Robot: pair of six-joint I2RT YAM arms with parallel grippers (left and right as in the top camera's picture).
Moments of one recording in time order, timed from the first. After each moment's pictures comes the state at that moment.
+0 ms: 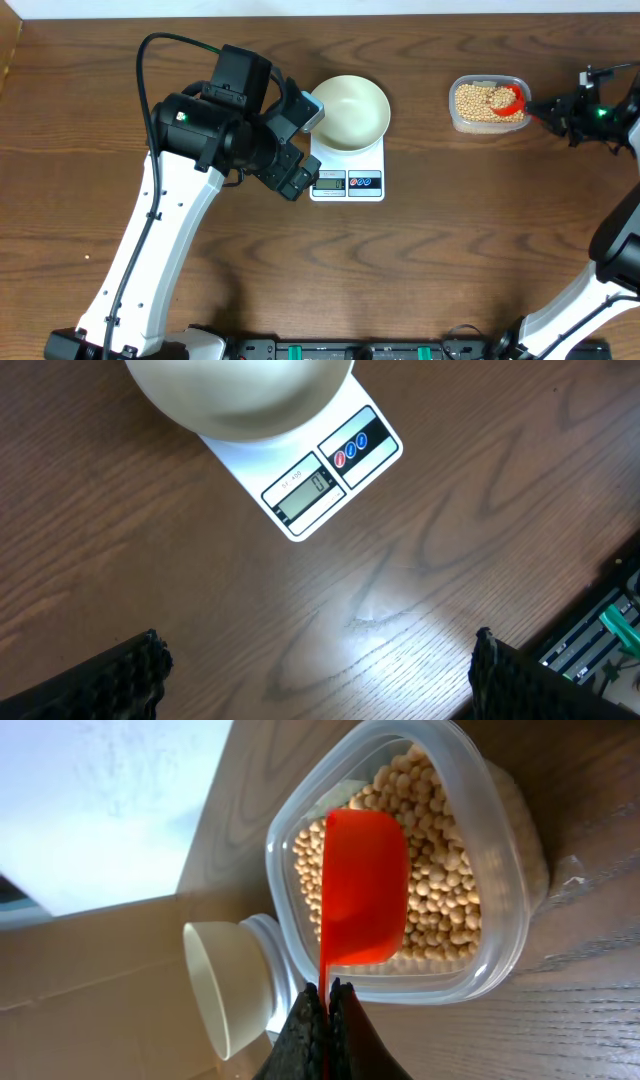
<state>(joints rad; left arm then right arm) -0.34 1.51 1.65 -1.35 0.28 0.35 -0.48 2.04 1.52 -0.73 -0.99 0.27</state>
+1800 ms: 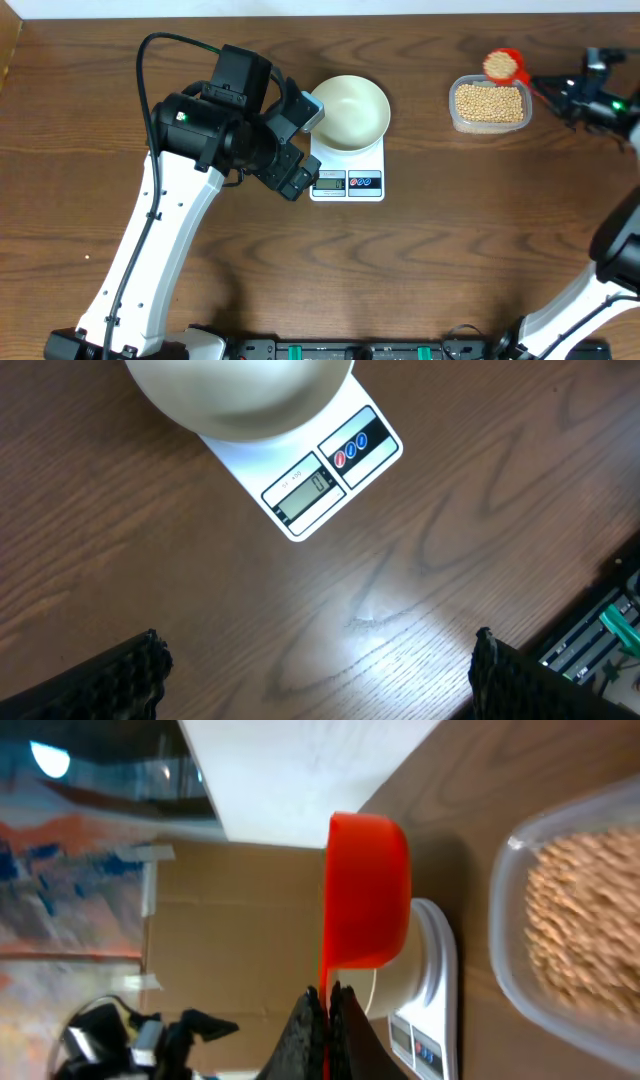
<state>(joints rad) -0.34 1.51 1.65 -1.35 0.28 0.35 -0.46 2.04 1.51 -0.50 -1.44 0.35</state>
